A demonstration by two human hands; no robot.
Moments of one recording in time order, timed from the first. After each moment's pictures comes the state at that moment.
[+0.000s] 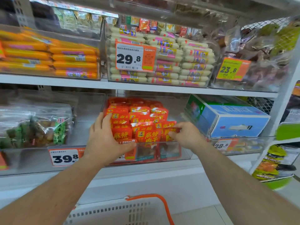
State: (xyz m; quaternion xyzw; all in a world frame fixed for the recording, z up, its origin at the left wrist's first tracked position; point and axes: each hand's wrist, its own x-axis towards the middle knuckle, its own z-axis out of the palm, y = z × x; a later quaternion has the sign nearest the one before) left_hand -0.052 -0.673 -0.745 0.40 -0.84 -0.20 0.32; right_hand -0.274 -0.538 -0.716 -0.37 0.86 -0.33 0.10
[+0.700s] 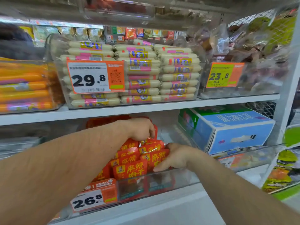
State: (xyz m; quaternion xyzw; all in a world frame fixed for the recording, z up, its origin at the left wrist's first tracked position) left_hand -0.248 -0.715 -0.661 0.17 -0.98 -0.06 -0.05; right_hand -0.327 -0.561 -0.709 -0.39 0.82 -0.23 0.34
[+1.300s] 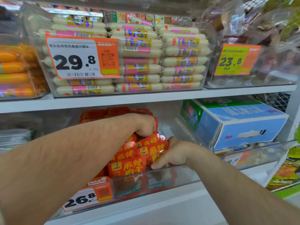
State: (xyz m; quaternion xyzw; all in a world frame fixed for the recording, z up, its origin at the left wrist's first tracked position) left_hand -0.283 -0.718 -0.683 0.18 -0.97 -0.01 -0.14; right_hand -0.332 -0.577 -0.723 -0.37 0.83 -0.25 0.33
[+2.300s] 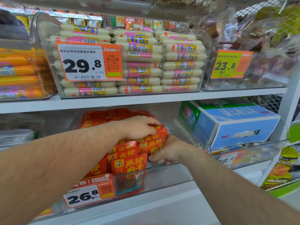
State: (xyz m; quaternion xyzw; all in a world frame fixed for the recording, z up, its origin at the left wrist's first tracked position) left_hand -0.241 -0.714 -0.677 0.16 -0.97 -0.18 0.02; right_hand -0.337 -0.590 -0.739 -0.36 0.82 -0.33 0.31
